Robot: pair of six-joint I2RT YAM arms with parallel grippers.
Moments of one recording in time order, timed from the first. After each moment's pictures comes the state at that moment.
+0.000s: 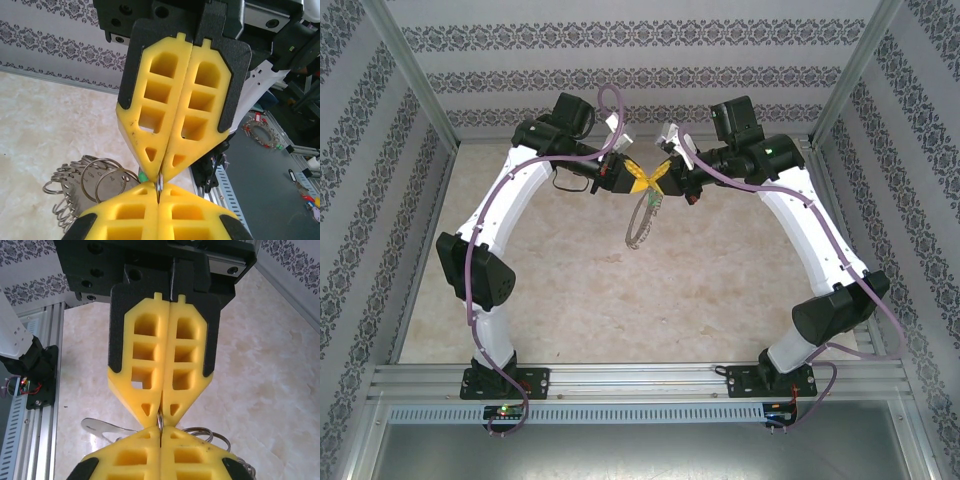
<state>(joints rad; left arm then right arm) -0.36 1.92 2.10 -1.18 1.26 0.64 0.40 1.61 1.86 -1.04 -0.83 -0.51</state>
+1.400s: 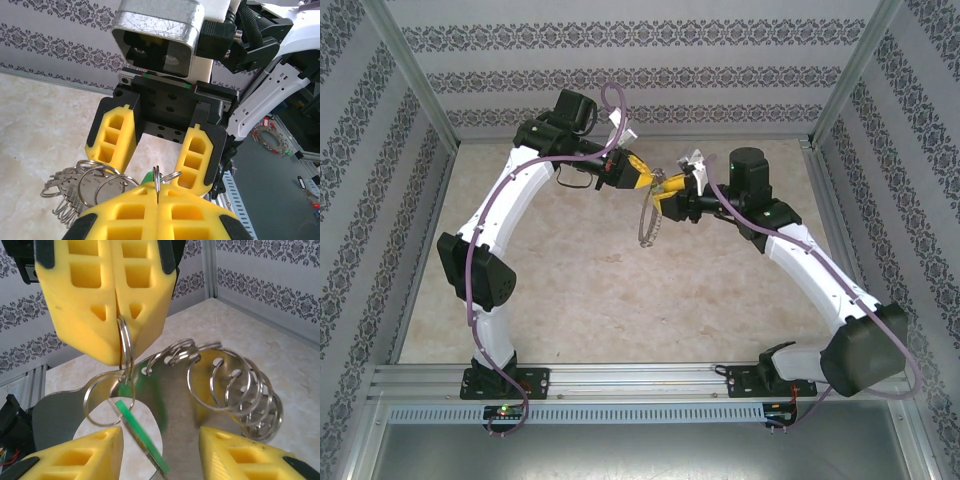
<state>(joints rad) -0.37 1.92 2.10 -1.09 1.23 0.55 0.36 1.32 1.13 -0.18 -0.82 -0.03</state>
